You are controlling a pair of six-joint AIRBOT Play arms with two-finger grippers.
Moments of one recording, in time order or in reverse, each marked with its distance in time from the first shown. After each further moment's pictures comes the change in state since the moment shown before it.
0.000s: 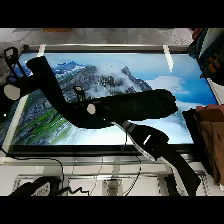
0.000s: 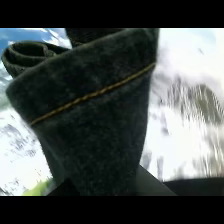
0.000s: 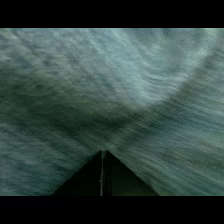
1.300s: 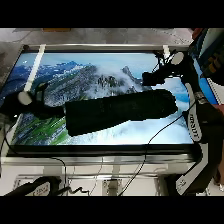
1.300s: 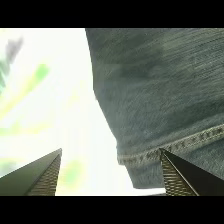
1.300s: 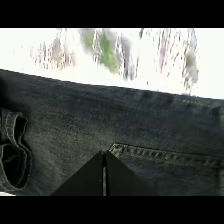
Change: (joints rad) left arm 0.086 -0.082 -0.135 0.003 -0.542 0.103; right arm -0.757 0.301 0.003 -0.157 0.715 -0.201
